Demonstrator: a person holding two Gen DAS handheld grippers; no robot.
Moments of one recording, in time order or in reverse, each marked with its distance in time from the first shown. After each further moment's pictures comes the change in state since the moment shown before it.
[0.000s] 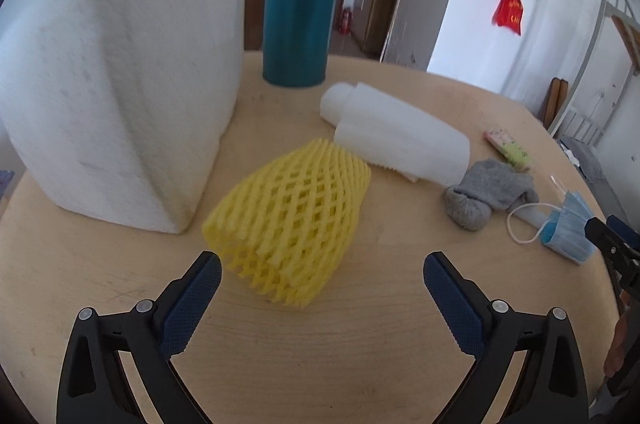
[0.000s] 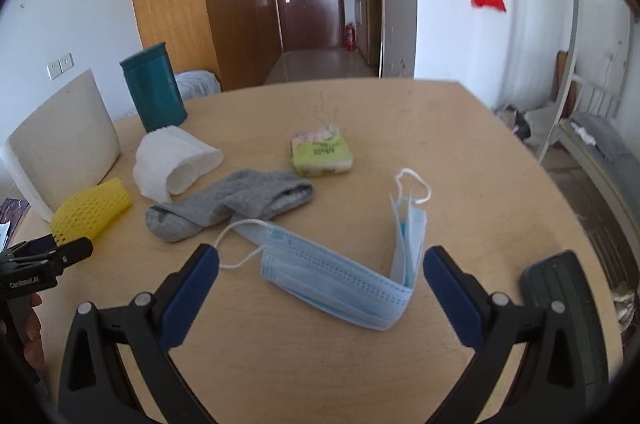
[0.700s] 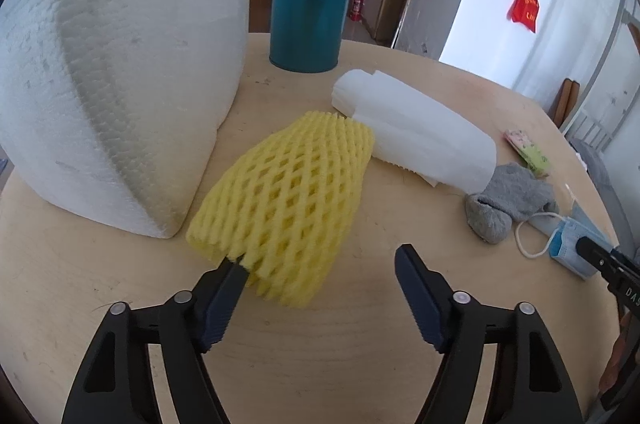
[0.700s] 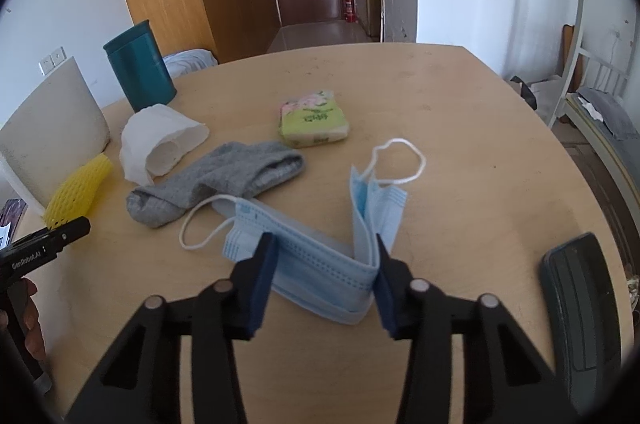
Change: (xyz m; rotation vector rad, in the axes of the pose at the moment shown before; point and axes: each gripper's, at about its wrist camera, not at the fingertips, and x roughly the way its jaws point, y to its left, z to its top) left arm 0.019 0.007 0.012 -0.043 0.038 0.020; right arm 0.019 -0.007 -0.004 0.031 0.094 0.025
